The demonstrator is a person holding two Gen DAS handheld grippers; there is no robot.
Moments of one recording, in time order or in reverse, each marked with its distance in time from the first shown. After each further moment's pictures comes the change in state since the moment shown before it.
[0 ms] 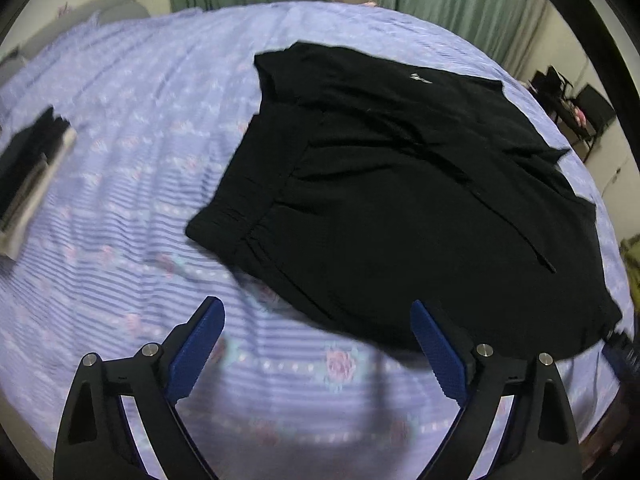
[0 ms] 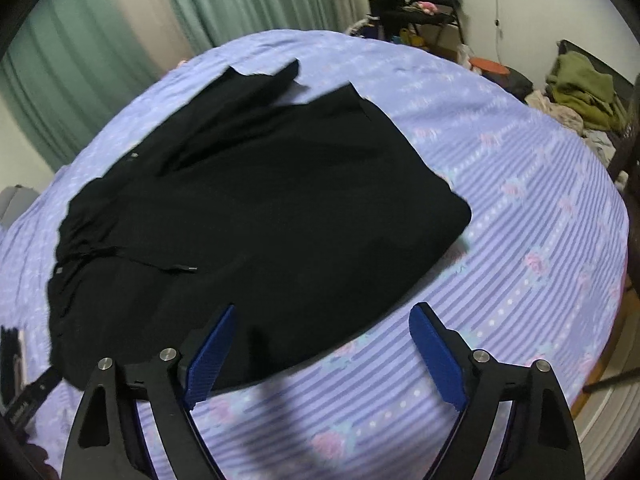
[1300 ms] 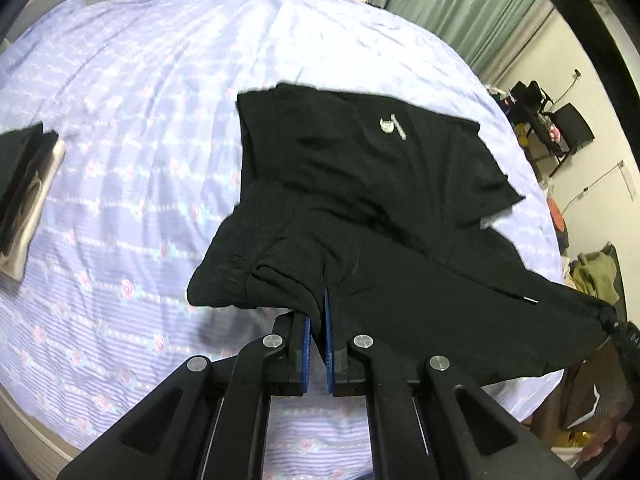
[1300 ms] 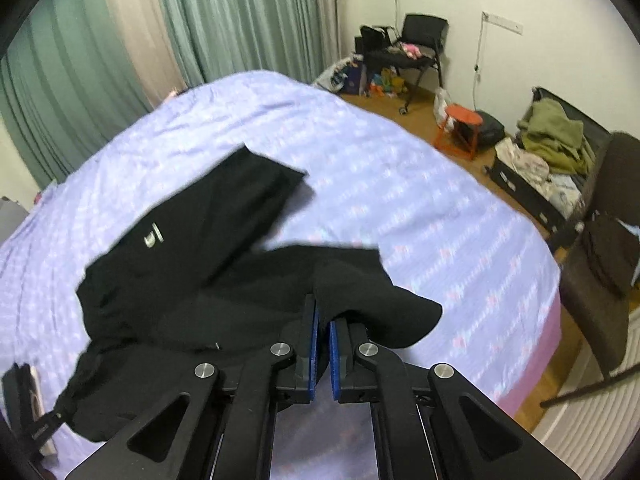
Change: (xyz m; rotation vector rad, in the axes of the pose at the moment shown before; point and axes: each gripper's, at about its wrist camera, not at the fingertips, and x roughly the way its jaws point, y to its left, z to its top) left arm -0.084 0.022 0.087 -0.044 0.098 -0.134; right arm -0.123 0.081 0.114 -0.028 -0.108 -0.100
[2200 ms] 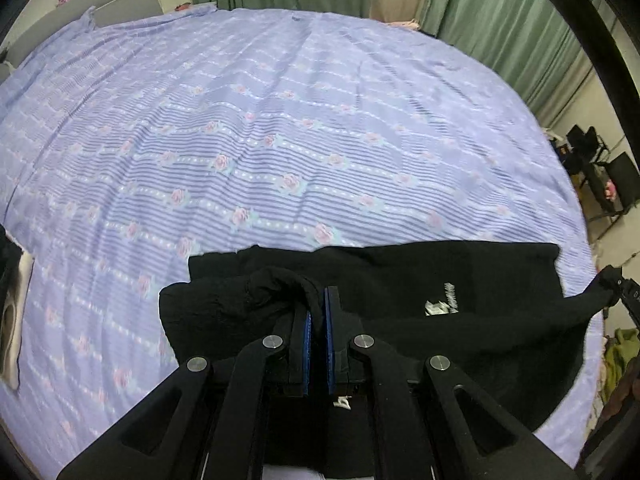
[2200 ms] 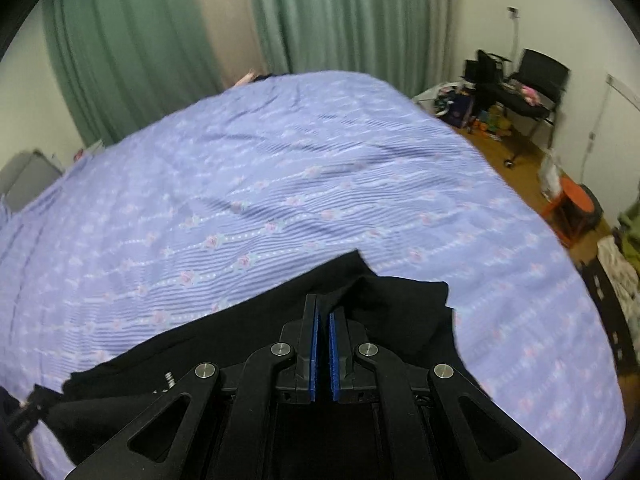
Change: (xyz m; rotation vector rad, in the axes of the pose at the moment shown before) left arm 0.151 -0.028 0.226 -0.101 -0.074 0.176; right arm 0.254 0.170 0.201 -0.273 0.008 0.199
